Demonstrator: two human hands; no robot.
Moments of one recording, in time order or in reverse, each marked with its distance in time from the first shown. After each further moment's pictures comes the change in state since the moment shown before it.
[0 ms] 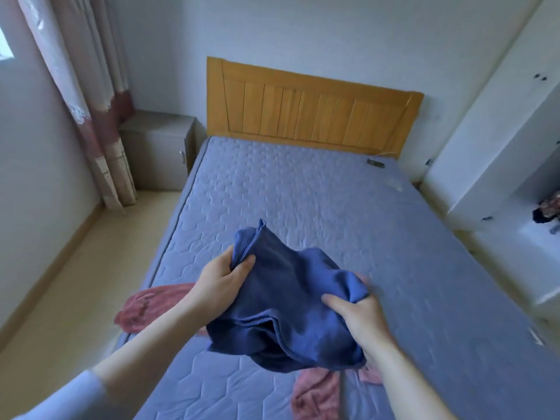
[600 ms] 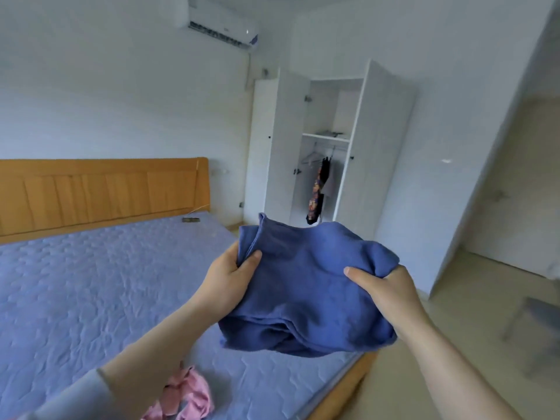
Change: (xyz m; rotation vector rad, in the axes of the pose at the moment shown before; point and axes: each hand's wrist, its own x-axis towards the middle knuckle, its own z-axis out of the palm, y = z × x) left_hand -0.197 0.308 0.378 -0.145 -0.498 0.514; right_hand -0.249 -0.026 -0.522 0.042 0.706 -0.262
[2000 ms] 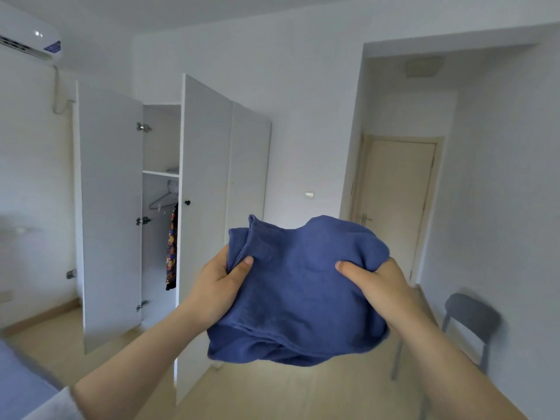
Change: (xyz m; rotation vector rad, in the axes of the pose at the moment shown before) left_hand 0.429 0.090 0.592 -0.224 -0.317 0.272; right_hand 0.475 0.139 -0.430 -0.179 0.384 -0.083
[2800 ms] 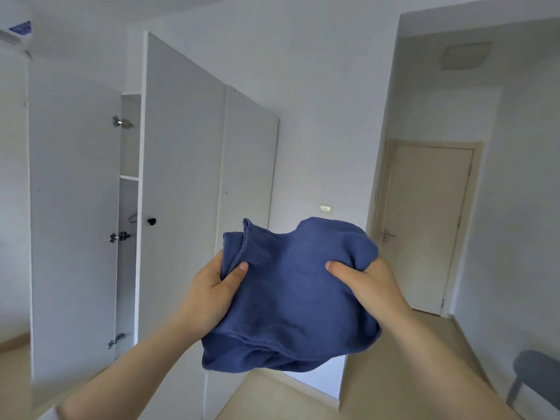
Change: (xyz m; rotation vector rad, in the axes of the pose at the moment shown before) left_hand 0.324 -0.197 0.063 0.048 0.066 -0.019; right_hand 0.361 0.153 0.125 0.033 -0.071 -0.072
